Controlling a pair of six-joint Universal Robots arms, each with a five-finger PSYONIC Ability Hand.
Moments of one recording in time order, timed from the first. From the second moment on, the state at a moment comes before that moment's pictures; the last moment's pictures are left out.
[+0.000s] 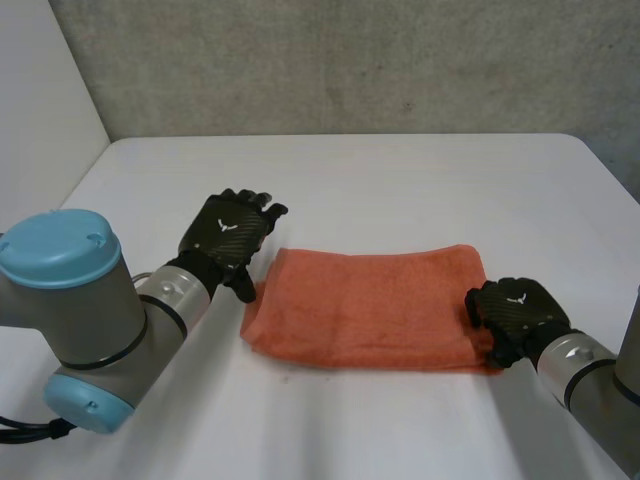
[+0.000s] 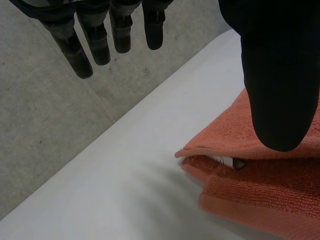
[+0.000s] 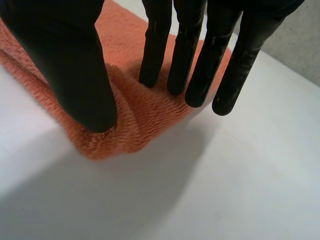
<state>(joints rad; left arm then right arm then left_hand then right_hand) 4.24 -1.96 -1.66 3.47 -1.41 3.50 1.78 -1.30 1.98 -0.21 1.35 2.74 0.20 0.20 0.21 0.20 0.04 0.64 0.74 0.73 0.74 0.57</state>
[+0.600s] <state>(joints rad) 4.32 -1.87 -1.66 3.47 -1.42 3.42 2.29 -1.05 1.28 0.01 1.49 2.70 0.20 0.20 0.21 0.20 0.04 0.91 1.15 1.18 1.19 0.97</state>
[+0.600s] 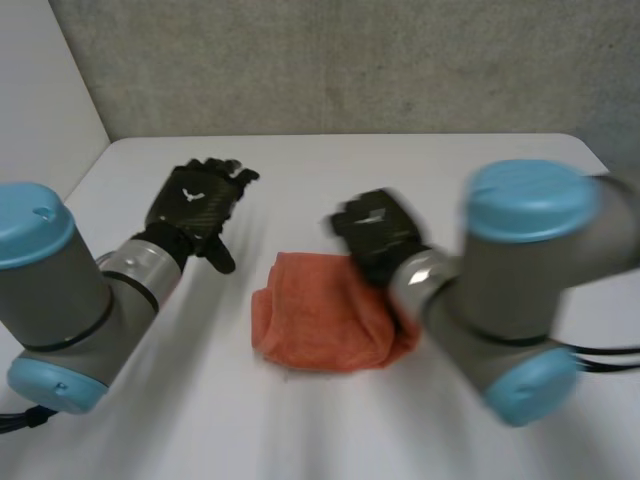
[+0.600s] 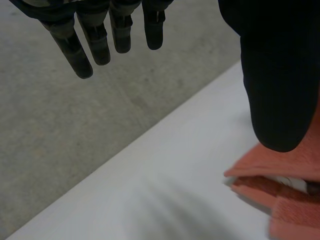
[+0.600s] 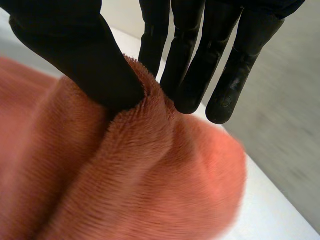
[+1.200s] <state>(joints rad) 4.19 -2.07 -1.46 3.20 -1.46 3.22 2.20 -1.04 1.31 0.06 1.53 3.01 0.20 0.20 0.21 0.20 0.04 0.29 0.33 0.32 0.32 0.14</state>
